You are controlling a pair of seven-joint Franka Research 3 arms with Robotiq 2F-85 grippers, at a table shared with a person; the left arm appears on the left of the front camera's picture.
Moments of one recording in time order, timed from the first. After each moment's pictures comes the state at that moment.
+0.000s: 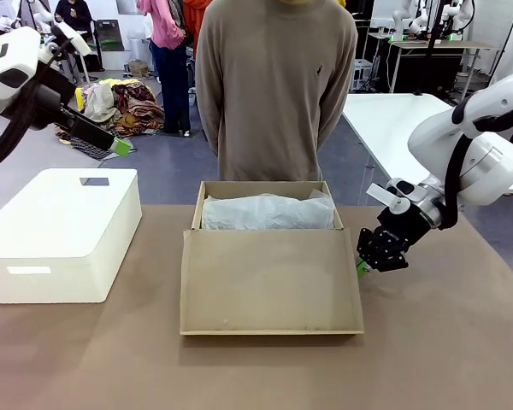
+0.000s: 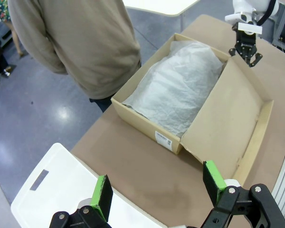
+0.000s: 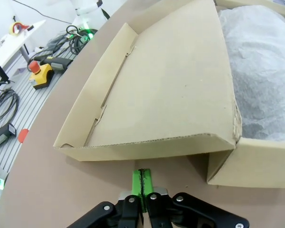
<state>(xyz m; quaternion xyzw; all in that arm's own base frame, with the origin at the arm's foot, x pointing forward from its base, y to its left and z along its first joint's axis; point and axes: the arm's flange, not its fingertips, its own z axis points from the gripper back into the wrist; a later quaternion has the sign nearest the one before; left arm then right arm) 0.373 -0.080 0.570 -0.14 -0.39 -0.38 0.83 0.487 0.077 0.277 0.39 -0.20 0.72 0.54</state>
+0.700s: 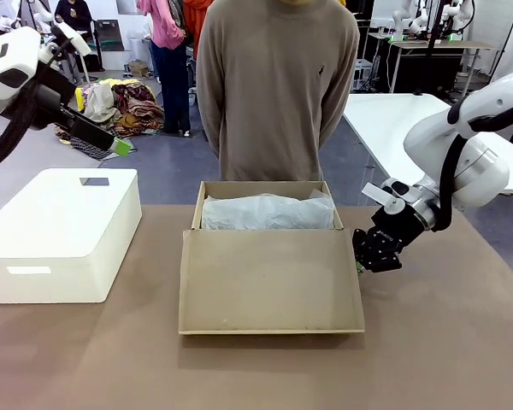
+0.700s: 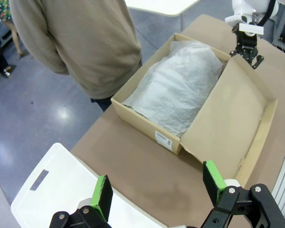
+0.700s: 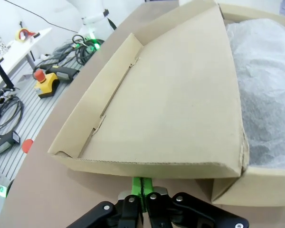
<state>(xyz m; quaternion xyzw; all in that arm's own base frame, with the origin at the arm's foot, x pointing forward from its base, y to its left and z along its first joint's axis) 0.373 -0.080 0.570 -0.14 -0.39 -0.38 0.83 0.482 0.089 0.278 0.42 -0.21 0.71 0.52</state>
